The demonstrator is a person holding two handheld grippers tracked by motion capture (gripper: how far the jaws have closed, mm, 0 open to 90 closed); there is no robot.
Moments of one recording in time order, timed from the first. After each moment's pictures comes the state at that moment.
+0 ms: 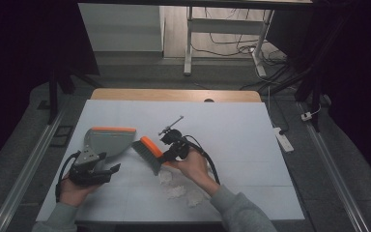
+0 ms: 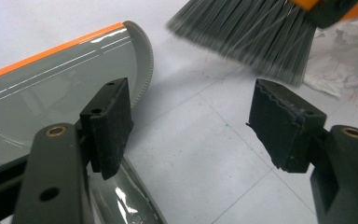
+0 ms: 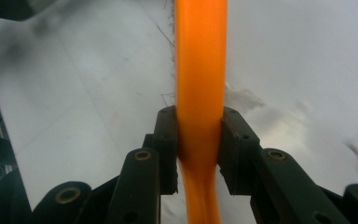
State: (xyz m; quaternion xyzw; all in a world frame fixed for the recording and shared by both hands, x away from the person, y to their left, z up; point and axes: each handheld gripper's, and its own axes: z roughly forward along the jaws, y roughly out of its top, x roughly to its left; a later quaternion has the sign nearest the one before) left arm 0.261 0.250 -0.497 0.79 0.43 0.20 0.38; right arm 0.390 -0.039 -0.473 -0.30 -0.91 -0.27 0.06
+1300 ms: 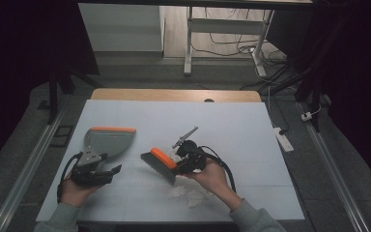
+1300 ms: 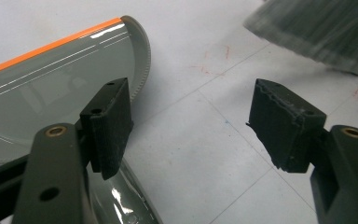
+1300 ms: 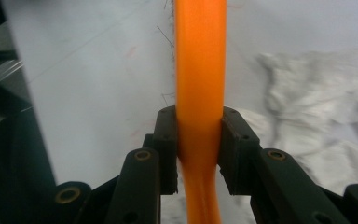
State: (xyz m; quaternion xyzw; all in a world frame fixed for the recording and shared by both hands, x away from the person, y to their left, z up) left arm 0.261 0.248 -0.500 0.79 0.44 0.20 0.38; right arm 0.354 -0.079 -0.463 -0.24 -0.93 -0.26 0.03
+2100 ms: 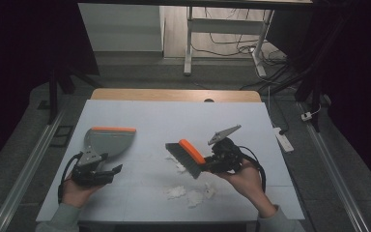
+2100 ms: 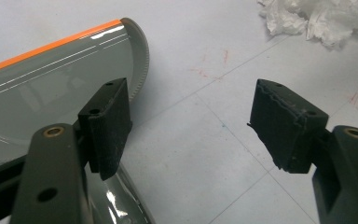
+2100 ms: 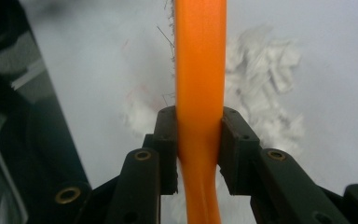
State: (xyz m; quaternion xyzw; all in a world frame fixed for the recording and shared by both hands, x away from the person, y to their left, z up) left arm 0.261 0.245 -0.500 0.79 0.44 0.20 0.38; right arm 0.325 -0.166 -0.414 -0.25 -0.92 -0.31 0.00
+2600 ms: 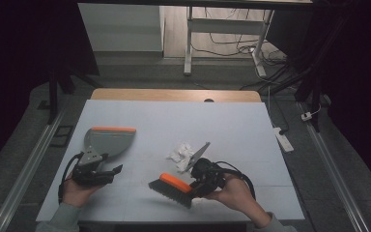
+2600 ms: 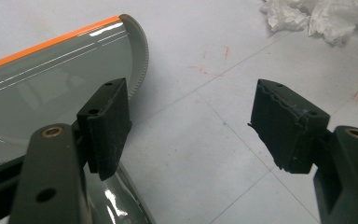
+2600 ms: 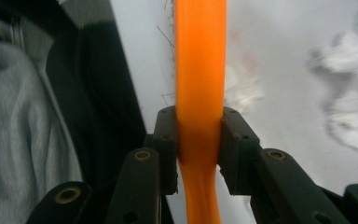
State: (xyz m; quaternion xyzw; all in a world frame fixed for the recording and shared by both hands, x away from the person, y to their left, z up) left arm 0.262 0.245 -0.501 0.79 0.44 0.19 0.38; right arm 0.291 -0.114 -0.441 -0.14 -0.97 -0.20 0.08
